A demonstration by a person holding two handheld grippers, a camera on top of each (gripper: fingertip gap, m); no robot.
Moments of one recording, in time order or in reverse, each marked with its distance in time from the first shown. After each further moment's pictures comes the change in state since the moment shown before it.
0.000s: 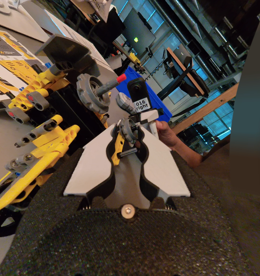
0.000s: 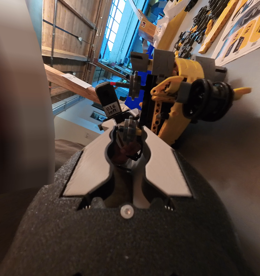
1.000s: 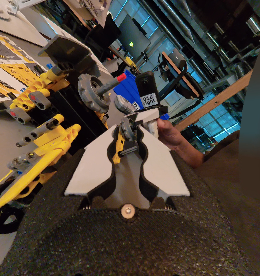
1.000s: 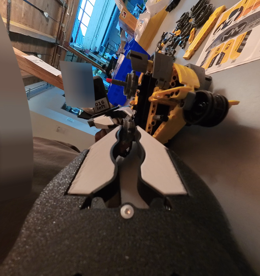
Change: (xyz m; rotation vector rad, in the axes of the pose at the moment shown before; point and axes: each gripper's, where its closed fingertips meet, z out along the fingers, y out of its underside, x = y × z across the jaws) left arm -0.001 -0.002 -0.003 0.024 0.030 0.005; right arm 0.003 -0.002 0.001 -0.049 0.165 -0.107
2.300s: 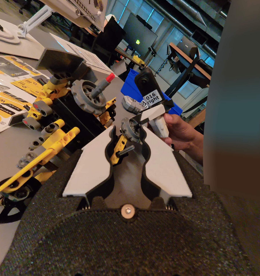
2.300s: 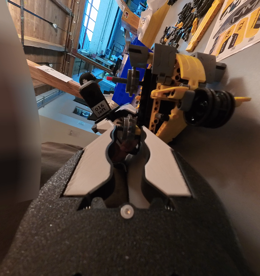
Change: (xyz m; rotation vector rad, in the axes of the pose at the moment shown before) left arm -0.001 0.001 0.006 -0.007 -0.061 0.157; right arm 0.001 0.001 -0.004 -0.005 -0.035 0.086
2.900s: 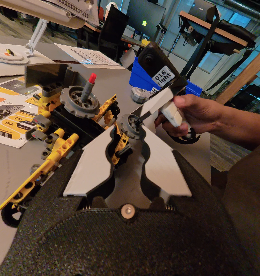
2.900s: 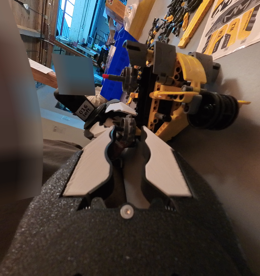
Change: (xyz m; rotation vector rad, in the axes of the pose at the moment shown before) left arm -0.001 0.008 0.005 -0.071 -0.074 0.229; right arm 0.001 0.001 0.004 -0.052 0.109 -0.032
